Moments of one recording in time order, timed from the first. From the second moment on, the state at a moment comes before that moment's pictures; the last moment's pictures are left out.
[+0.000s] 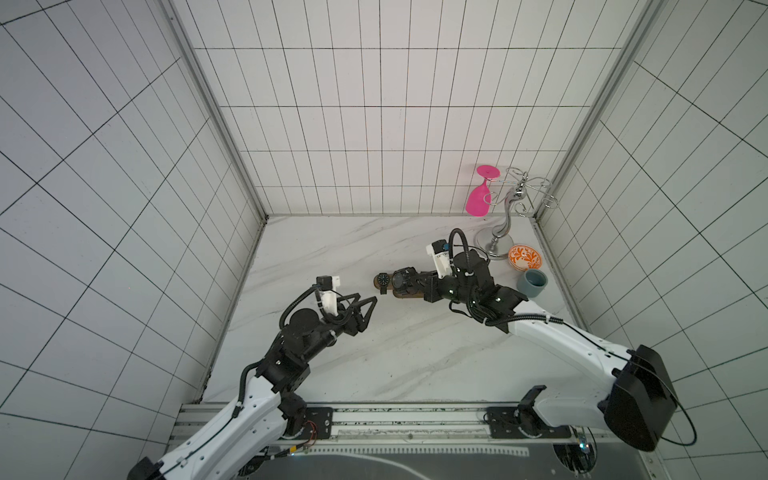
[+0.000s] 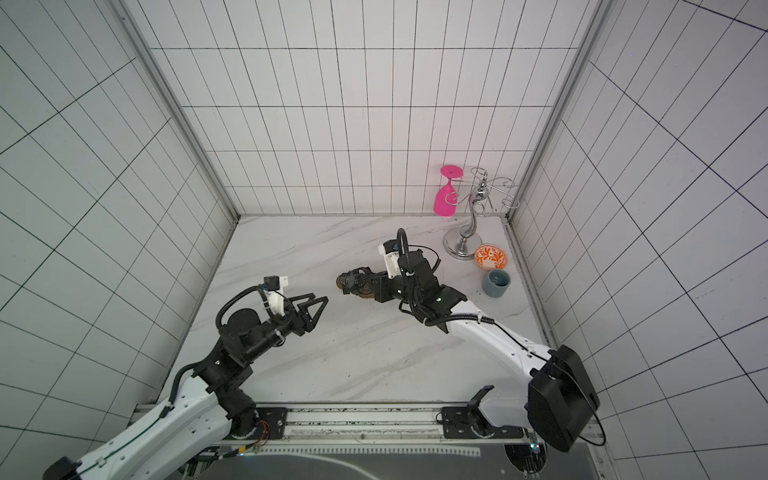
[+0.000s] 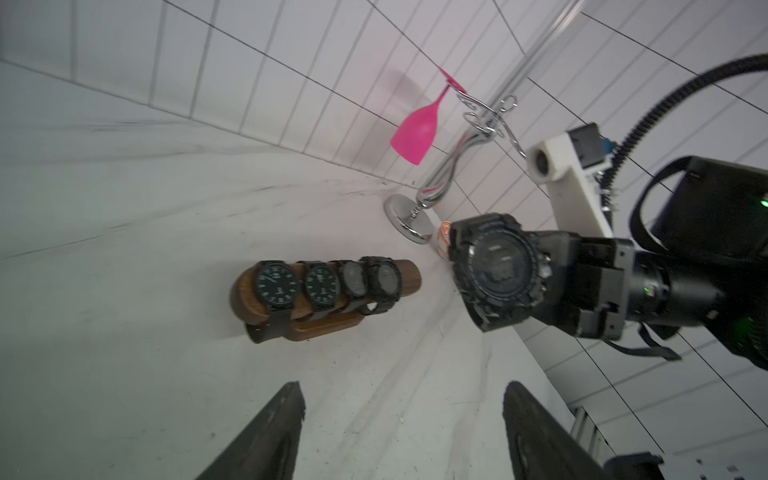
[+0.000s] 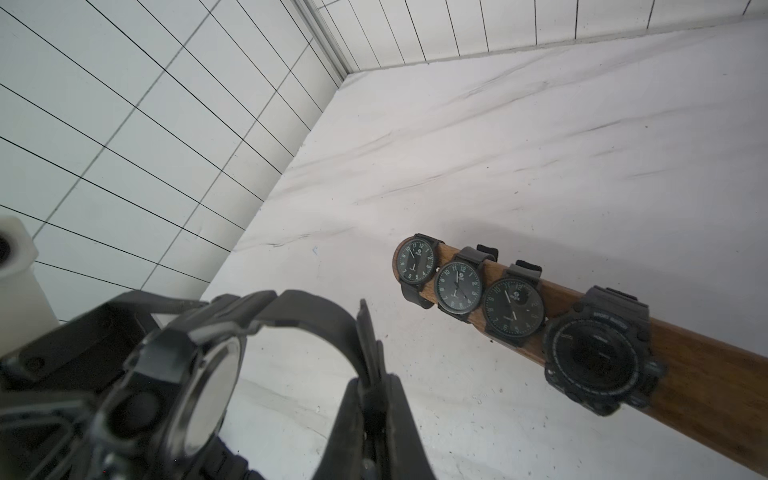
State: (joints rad) left arm -0.66 0.65 0.35 0.22 0.16 -0.60; right arm 0.68 1.28 0.91 -0.06 -0.26 0.48
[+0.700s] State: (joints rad) left arm -0.88 1.01 0.39 0.76 0.09 -0.35; right arm 0.67 1.12 0.76 0.17 -0.45 0.62
